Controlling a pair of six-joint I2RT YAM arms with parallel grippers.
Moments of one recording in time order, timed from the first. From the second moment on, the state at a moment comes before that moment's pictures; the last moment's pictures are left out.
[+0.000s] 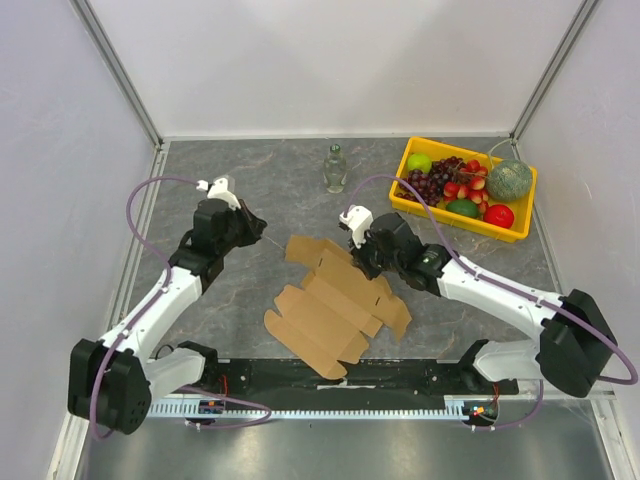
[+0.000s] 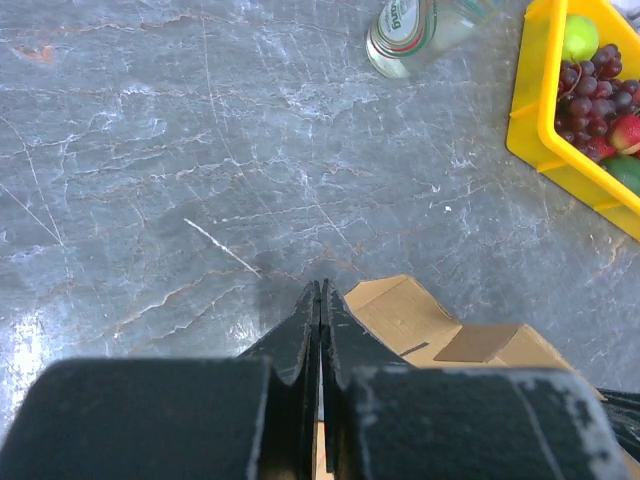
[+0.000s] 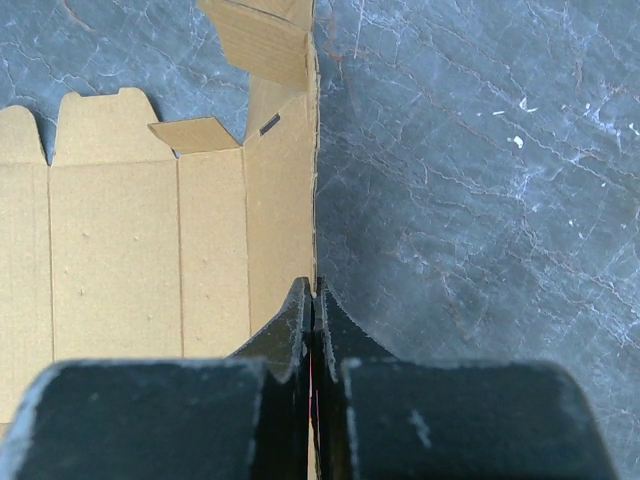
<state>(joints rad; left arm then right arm) -0.32 1.08 0.70 -0.07 0.04 -0.53 0.78 1.28 0.83 -0.22 -0.07 -0.02</state>
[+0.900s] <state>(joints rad) -0.20 1.44 0.74 0.18 0.42 -0.53 0.81 1.14 0.77 -0.19 -0.05 -0.29</state>
